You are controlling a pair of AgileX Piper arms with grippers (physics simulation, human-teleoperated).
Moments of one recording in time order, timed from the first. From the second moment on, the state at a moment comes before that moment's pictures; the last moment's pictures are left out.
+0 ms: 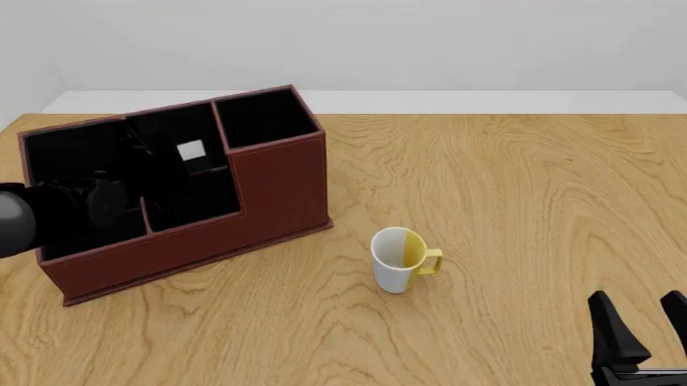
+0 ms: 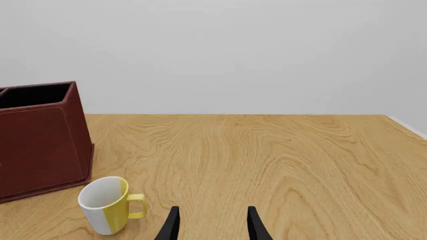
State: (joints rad) left arm -0.03 1.61 -0.92 -0.24 1.29; right arm 0.00 0.02 0.00 -0.02 0.00
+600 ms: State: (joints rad) left arm 0.03 1.55 -0.96 -0.21 1.35; right arm 0.00 0.02 0.00 -0.02 0.00
